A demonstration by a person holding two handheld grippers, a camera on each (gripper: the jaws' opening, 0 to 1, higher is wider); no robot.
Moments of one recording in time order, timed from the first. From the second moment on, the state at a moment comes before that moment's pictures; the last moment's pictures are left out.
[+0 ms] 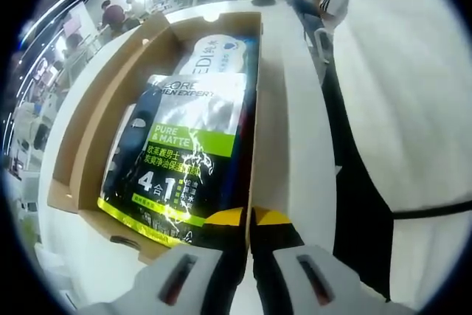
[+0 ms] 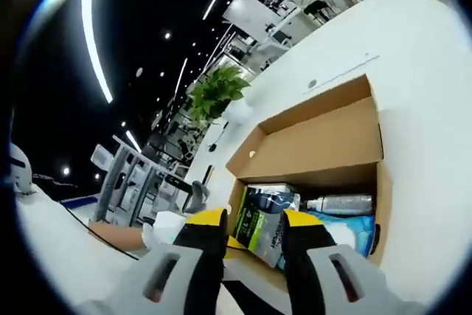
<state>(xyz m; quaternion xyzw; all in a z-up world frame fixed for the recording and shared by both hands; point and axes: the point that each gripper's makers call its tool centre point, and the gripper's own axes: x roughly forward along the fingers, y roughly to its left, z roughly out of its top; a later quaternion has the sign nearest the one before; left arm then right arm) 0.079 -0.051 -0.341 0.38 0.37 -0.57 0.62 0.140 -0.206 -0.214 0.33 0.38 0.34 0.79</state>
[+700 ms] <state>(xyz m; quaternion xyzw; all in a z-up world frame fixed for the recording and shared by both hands) 0.079 -0.050 -0.341 0.39 0.36 -0.58 0.62 0.117 -0.182 -0.263 0.32 0.45 0.33 0.77</state>
